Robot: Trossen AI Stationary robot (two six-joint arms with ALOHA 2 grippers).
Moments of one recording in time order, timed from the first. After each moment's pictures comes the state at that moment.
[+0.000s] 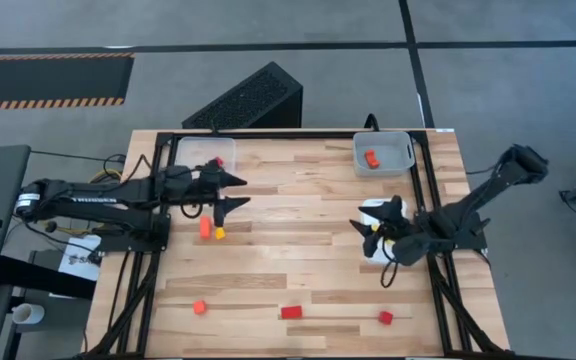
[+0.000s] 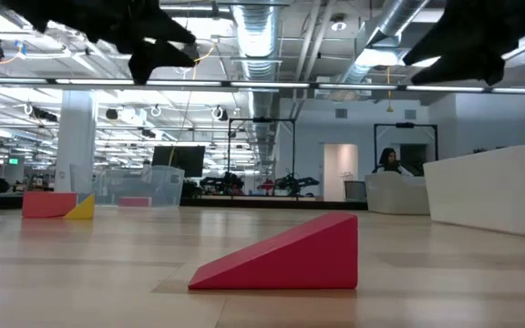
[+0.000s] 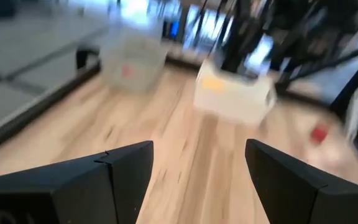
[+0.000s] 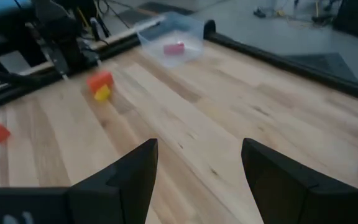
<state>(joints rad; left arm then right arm) 0.12 0.85 0.57 0.00 -0.06 -0.23 0.59 1.00 0.62 -0.34 1.02 0.88</state>
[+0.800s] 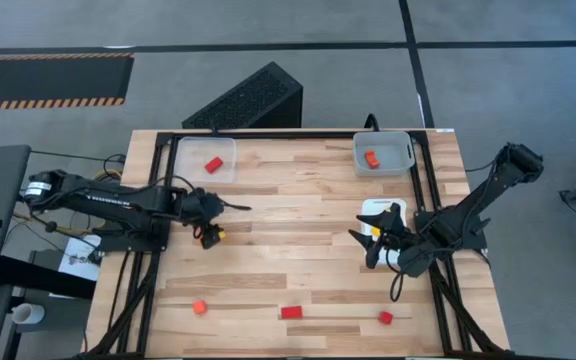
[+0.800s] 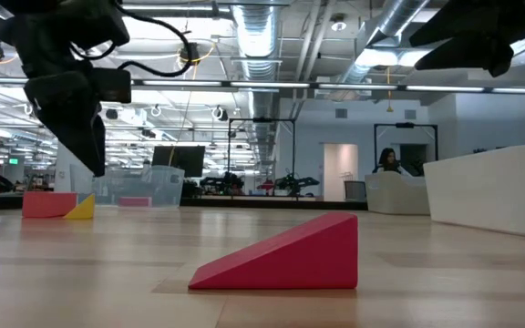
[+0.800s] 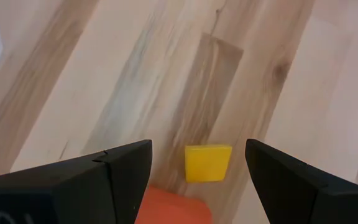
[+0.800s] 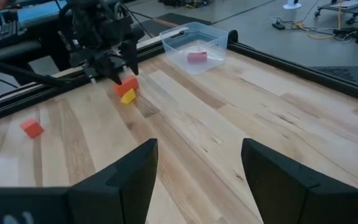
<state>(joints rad) 0.00 1.01 0.52 -0.61 -0.11 -0.41 0.68 1.05 0.62 -0.24 1.06 0.84</state>
